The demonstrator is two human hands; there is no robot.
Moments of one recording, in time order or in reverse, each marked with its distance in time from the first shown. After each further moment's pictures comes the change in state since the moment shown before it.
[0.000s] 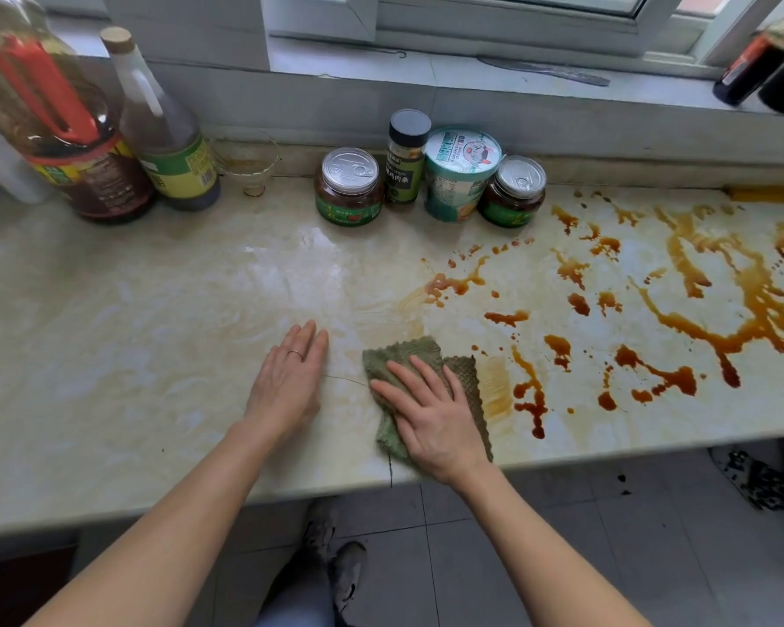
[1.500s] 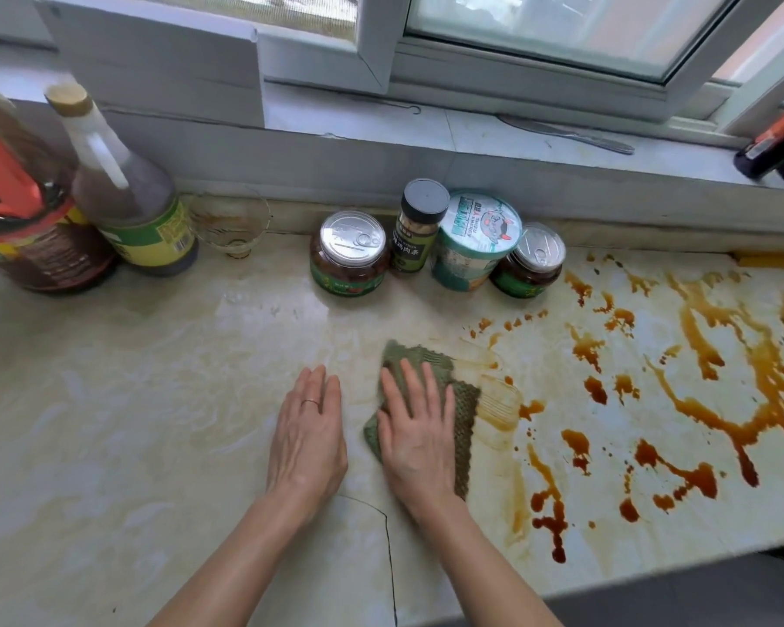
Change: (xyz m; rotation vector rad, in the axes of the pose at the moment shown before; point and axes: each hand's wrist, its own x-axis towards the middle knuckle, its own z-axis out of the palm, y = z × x) left_hand 0.069 0.023 -0.015 -0.038 0.088 -0.005; right_hand 0.121 -0.004 0.006 -0.077 0.130 0.318
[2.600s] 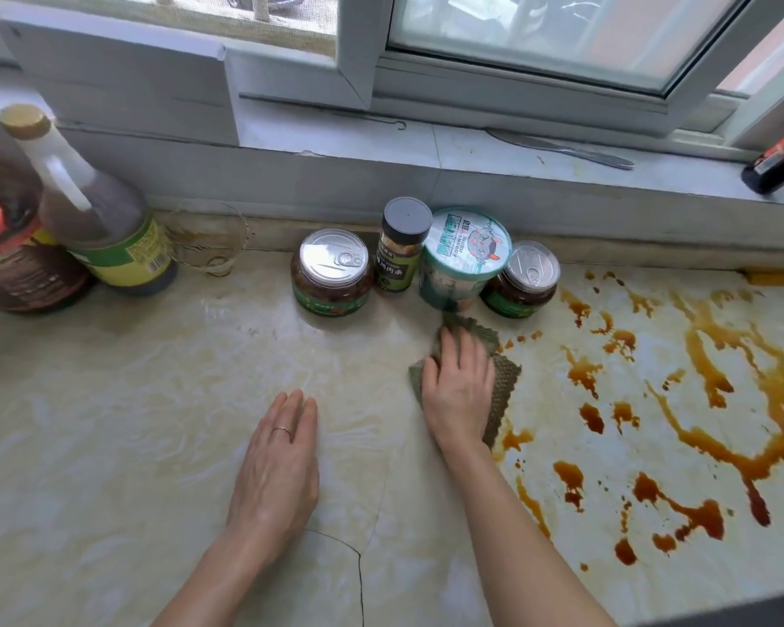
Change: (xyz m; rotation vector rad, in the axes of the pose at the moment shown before) left_hand 0.001 0.004 -0.004 0.056 0.002 -0.042; right_hand 0.090 0.073 -0.006 0.007 0.150 0.211
